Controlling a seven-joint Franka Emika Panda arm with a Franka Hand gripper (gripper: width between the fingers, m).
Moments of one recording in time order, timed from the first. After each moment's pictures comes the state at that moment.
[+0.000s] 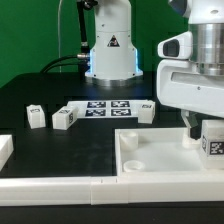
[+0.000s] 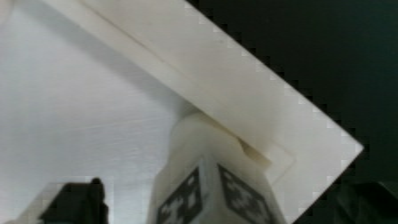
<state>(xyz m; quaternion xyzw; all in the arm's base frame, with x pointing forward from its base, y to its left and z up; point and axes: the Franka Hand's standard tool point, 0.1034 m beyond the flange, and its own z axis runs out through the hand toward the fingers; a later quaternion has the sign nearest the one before) 0.621 0.130 0.059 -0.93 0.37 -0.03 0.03</state>
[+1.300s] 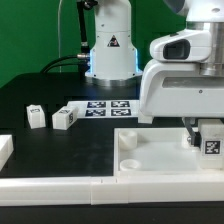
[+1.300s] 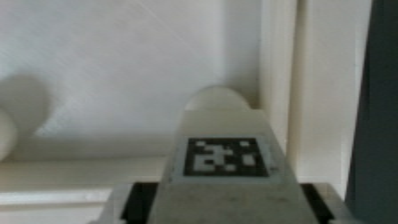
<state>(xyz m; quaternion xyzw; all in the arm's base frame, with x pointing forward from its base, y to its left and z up) 0.627 0.115 0.060 -1.00 0.04 -0.04 -0.01</state>
